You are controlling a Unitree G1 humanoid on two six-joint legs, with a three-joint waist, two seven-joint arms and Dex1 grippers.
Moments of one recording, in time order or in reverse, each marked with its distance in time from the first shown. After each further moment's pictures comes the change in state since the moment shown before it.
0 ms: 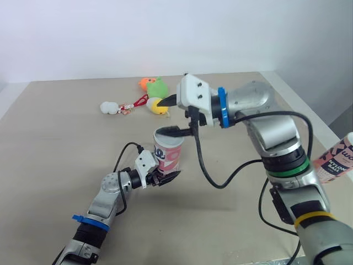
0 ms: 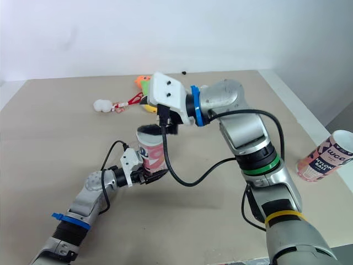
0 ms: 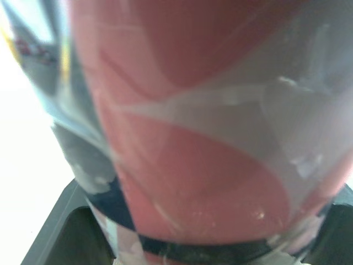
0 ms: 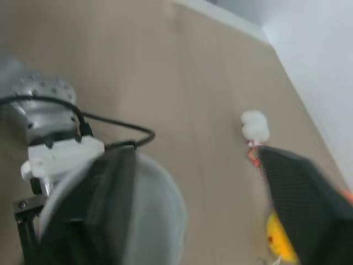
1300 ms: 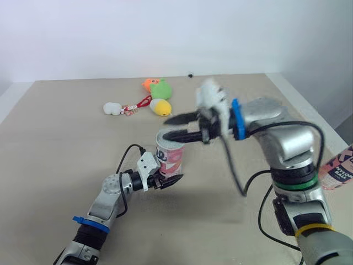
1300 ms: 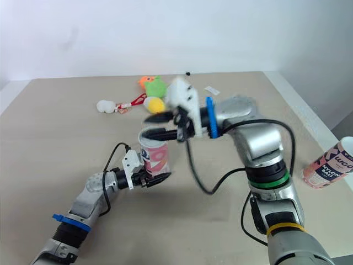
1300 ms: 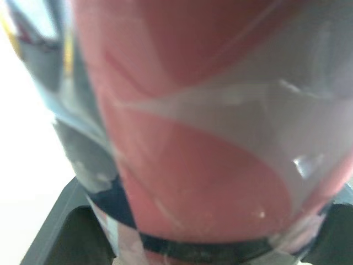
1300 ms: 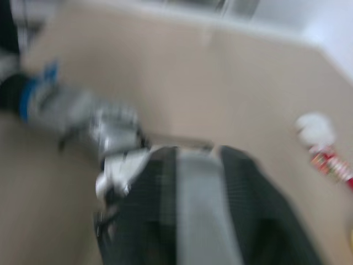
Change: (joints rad) left arm 0.014 0.022 -0.018 -0.057 -0.044 0.066 -0.054; right arm 0.175 0.020 -0.243 -0.137 0.276 0.246 -0.014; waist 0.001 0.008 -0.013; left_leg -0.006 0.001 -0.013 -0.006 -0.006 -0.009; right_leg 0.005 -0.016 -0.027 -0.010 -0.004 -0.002
